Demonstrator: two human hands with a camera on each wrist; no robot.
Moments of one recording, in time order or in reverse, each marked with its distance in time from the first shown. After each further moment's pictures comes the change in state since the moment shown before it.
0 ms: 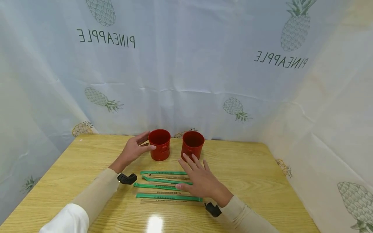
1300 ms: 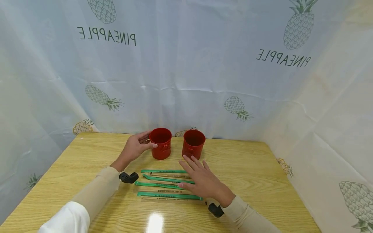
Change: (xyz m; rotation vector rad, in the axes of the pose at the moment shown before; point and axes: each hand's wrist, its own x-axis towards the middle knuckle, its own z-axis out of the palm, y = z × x) left_hand 0.003 0.005 0.003 0.051 0.054 -0.004; right_hand -0.003 0.005 0.005 0.064 0.007 -0.055
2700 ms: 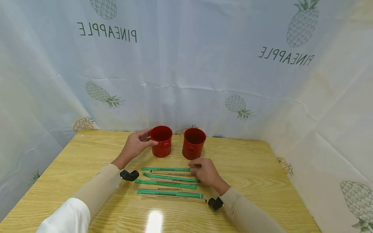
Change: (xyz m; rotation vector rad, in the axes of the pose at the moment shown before) left_hand -0.002 0.002 0.001 -0.016 0.024 0.006; right_hand 0.024 0.047 0.025 0.354 0.279 0.151
